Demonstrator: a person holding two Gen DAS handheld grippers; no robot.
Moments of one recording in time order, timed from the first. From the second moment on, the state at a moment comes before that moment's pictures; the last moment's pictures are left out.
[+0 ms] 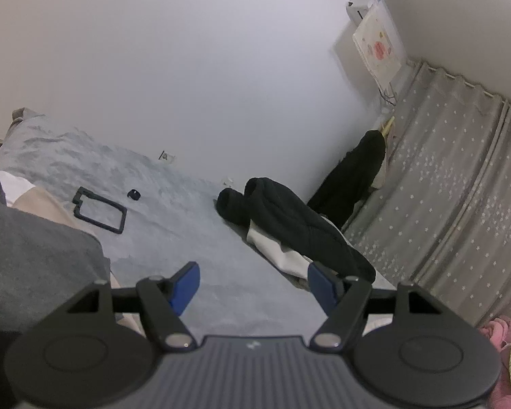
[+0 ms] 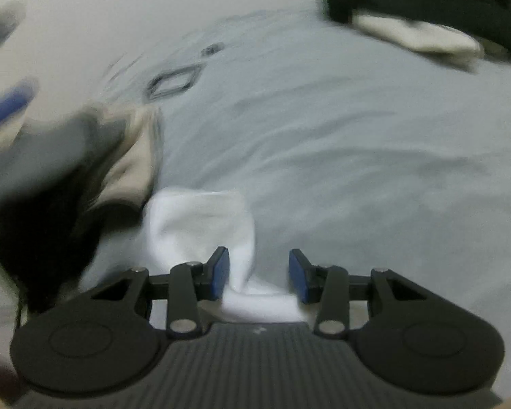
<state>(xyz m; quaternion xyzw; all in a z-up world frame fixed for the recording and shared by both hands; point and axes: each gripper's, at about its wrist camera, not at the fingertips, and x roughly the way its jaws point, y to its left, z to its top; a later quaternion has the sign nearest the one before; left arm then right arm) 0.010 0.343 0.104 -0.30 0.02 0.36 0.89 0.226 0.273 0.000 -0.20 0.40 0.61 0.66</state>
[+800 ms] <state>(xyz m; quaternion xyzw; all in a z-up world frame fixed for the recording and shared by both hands) 0.011 0.342 0.100 -0.30 0.02 0.35 0.89 0.219 0.273 0.009 -0.17 0.30 0.61 0.72</state>
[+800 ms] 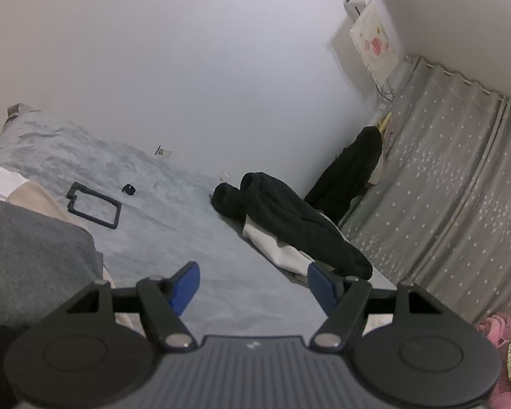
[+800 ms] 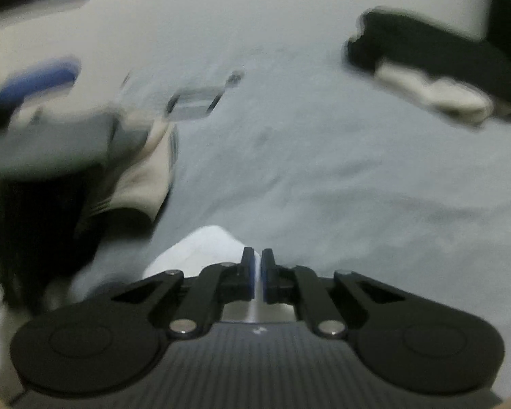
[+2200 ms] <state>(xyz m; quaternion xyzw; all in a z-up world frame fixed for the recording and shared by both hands) 0.179 0.261 0.042 -0.13 0.26 0.19 0.94 0.305 0.059 0.006 -0.12 0.32 0.35 0.87</state>
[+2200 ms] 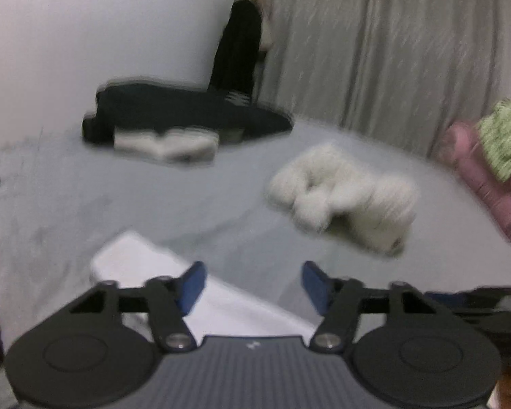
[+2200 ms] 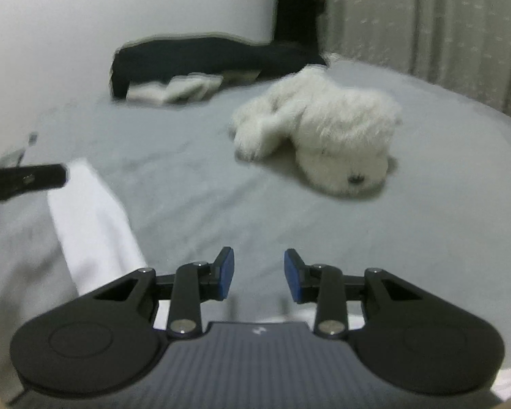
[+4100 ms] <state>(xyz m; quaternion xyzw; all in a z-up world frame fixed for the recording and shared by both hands) 0.192 0.311 -0.028 -0.20 0.25 0.39 0.86 0.188 0.100 -0.011 -0.21 0.26 0.45 0.83</state>
